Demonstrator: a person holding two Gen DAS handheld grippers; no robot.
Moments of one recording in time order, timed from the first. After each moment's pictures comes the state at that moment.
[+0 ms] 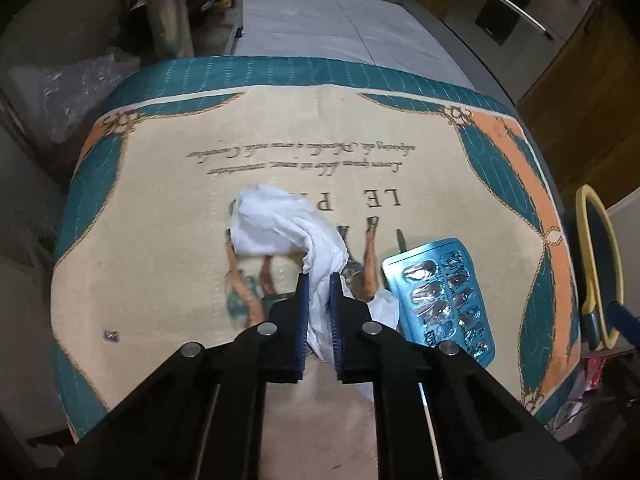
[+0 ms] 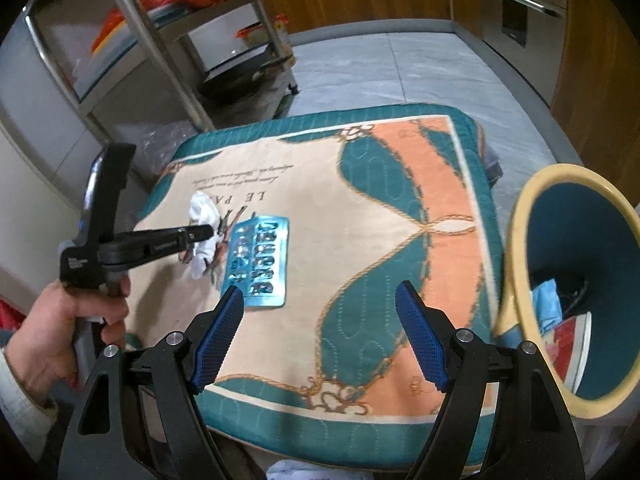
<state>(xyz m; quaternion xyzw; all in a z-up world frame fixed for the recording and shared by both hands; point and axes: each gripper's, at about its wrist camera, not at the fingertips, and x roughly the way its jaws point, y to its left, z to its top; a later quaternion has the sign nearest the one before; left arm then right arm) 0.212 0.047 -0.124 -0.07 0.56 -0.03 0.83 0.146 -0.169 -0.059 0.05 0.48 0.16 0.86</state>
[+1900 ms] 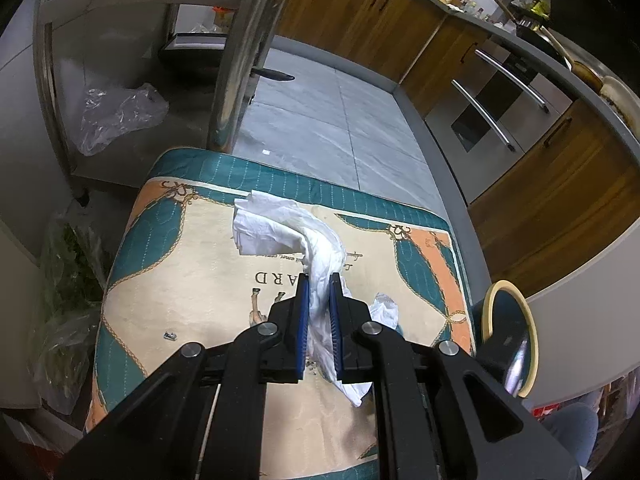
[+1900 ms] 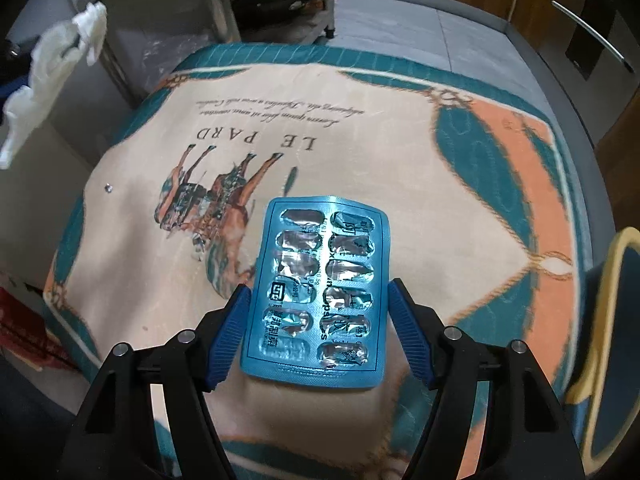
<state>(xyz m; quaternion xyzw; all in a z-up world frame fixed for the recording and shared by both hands) 0.177 0.097 -0.014 -0.19 0.44 -0.05 0.87 0.185 -0.075 -0.116 -0.08 0.53 0.18 0.82</state>
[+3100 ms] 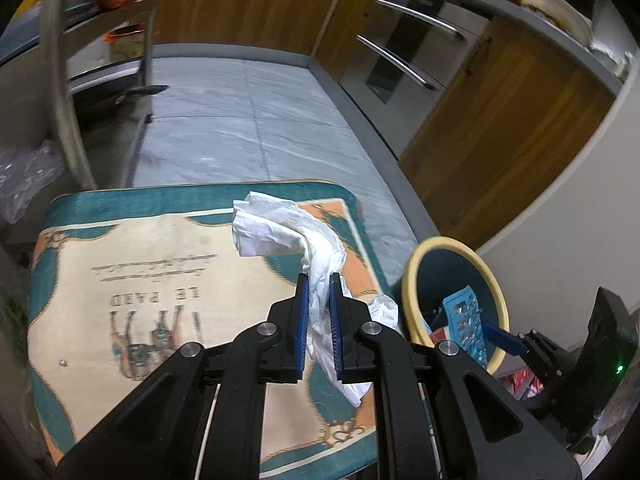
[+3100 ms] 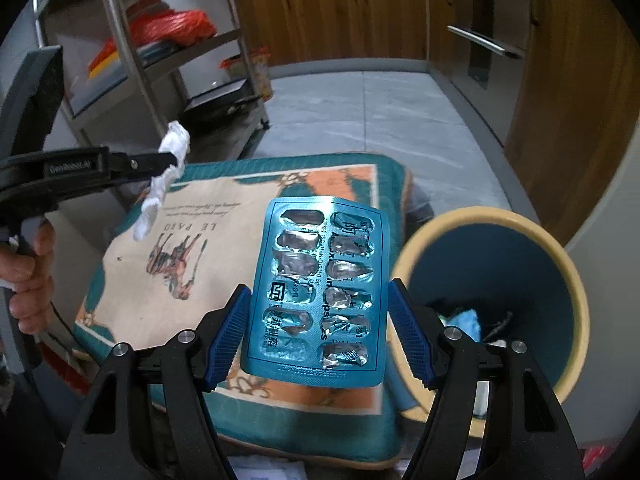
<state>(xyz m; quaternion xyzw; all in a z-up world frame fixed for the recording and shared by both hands) 0.194 -0.067 0.009 -0.10 0.45 -0.17 0.87 0.124 -0.249 -0.012 0.01 0.42 0.12 0.90</state>
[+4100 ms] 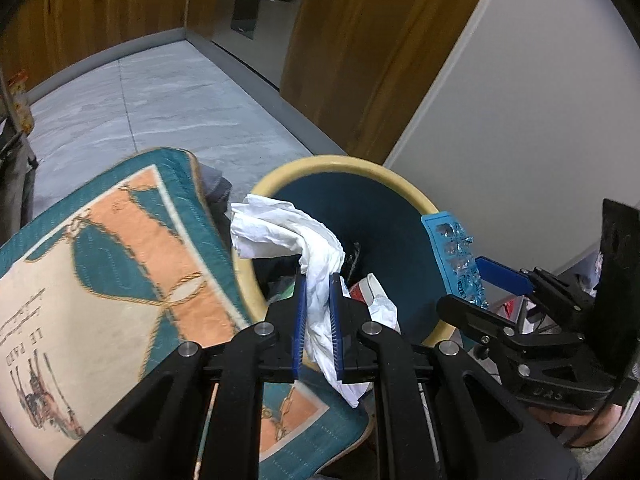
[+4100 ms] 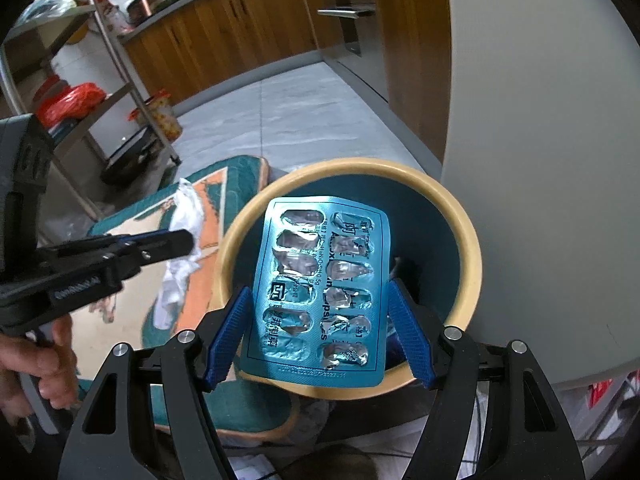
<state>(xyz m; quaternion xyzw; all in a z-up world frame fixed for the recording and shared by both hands) 0.181 -0.266 -0.036 0.03 0.48 -0.32 0.81 0.096 -0.386 -0.036 0.12 0.43 -0.01 0.90</state>
